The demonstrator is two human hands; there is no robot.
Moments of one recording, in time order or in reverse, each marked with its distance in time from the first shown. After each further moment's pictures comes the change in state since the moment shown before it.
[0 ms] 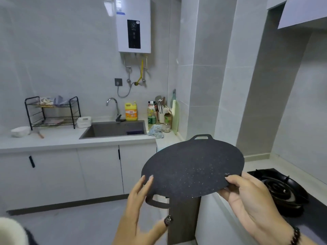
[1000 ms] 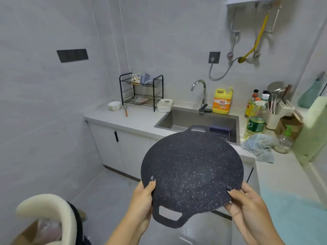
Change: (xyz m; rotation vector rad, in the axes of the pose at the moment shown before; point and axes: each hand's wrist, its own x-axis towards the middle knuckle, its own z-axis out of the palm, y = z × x) left_hand 0.295 -0.256 -0.140 -0.569 0.740 -0.812; right_hand 0.387 0.248 0.266 0.032 -0.557 0.460
